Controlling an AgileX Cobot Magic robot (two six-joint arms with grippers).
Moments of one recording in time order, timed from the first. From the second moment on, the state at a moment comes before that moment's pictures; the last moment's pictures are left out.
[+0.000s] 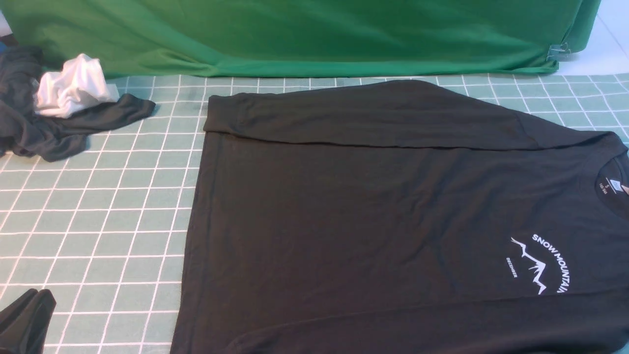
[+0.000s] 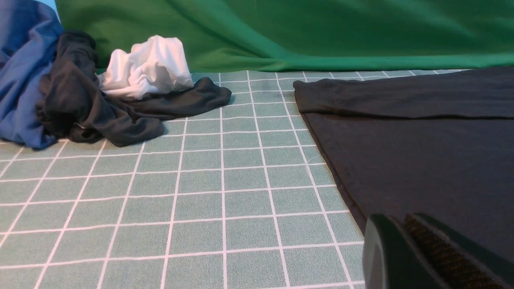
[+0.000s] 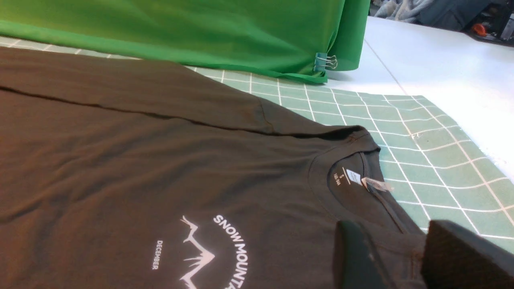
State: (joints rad) right arm 0.02 0.00 0.01 -0.13 0.24 0.03; left arm -0.02 0.00 0.00 -0.02 0.24 0.04
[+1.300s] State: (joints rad) right arm 0.02 0.00 0.01 -0.13 0.24 0.03; left arm -0.02 0.00 0.00 -0.02 0.24 0.04
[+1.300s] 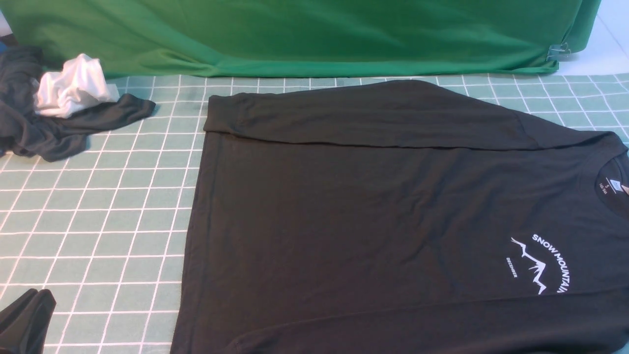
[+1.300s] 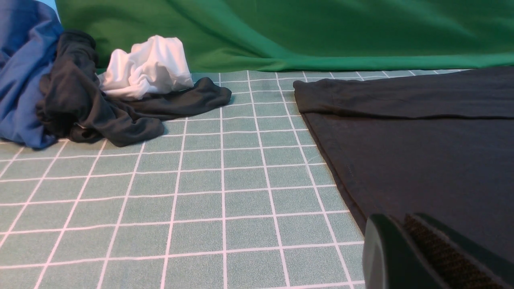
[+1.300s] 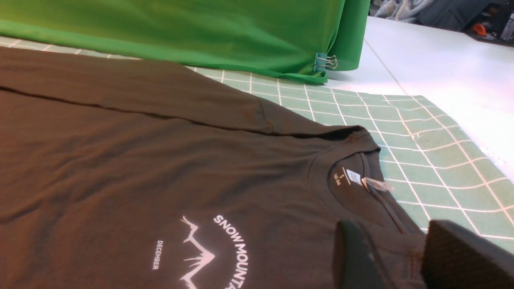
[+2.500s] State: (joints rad) right arm 0.02 0.00 0.01 0.31 -0.10 0.76; left arm -0.02 0.00 0.00 -0.81 0.15 -0.49
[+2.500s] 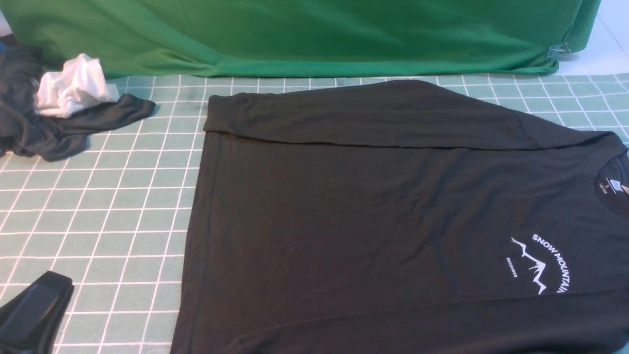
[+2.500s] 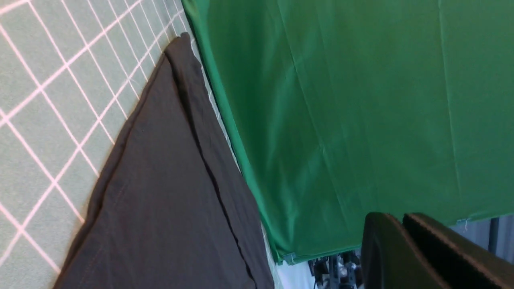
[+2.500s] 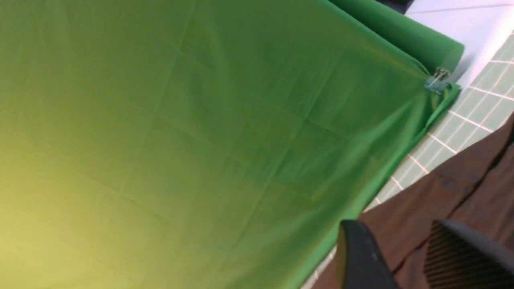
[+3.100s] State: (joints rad) right arm 0.02 0.46 -0.66 0.32 0.37 -0.17; left arm -0.02 0.76 -0.64 -0.49 0.89 -0.07
